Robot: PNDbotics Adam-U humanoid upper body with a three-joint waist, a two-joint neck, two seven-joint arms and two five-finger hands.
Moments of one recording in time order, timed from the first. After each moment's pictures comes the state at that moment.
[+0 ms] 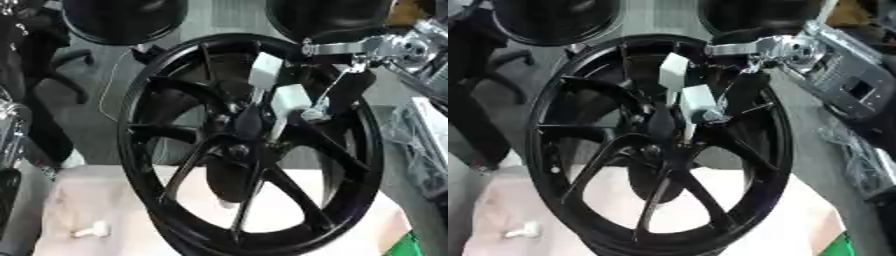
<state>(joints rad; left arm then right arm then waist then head) -0.49 0.44 -0.03 -1.92 0.31 0.31 0.52 -1.07 -0.74 0.72 -1.53 0.06 0.15 0.60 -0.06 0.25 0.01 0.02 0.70</state>
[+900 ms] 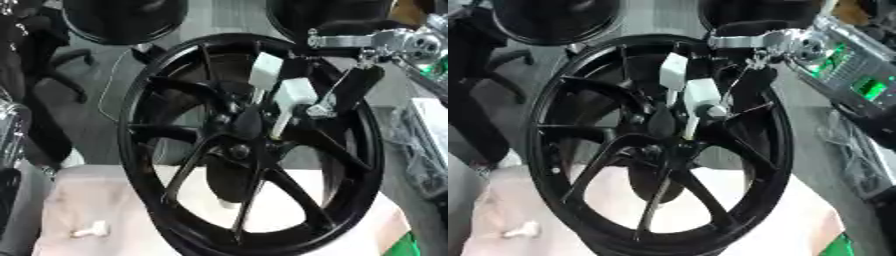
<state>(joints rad) -0.49 0.44 -0.03 -1.92 0.31 0.31 0.52 -1.05 -0.79 0.67 -1.59 0.06 0.14 0.57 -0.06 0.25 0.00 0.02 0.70</state>
